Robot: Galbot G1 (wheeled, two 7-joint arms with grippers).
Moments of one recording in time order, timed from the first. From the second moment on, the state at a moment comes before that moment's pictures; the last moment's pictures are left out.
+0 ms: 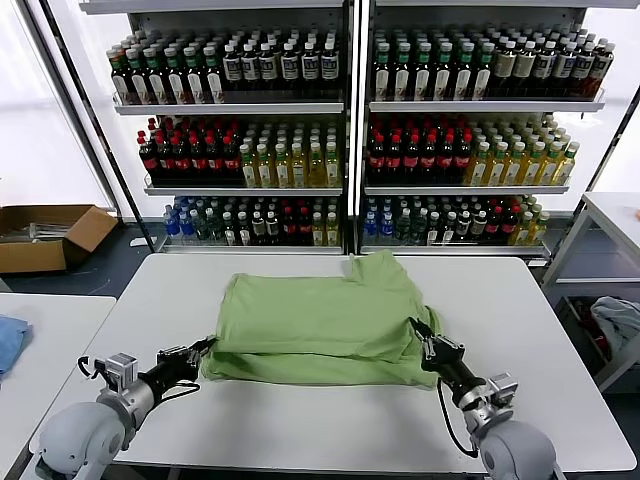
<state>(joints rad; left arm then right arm) 1.28 -0.97 -0.58 -1.89 -0.51 0.58 0.22 -1.25 1.15 0.44 1.83 0.44 -0.18 -0.17</state>
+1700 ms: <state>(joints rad) 1.42 -1.13 -0.60 -1.91 -0.46 0.57 0.21 -1.56 1.24 0.55 1.96 0.32 -0.27 -0.09</state>
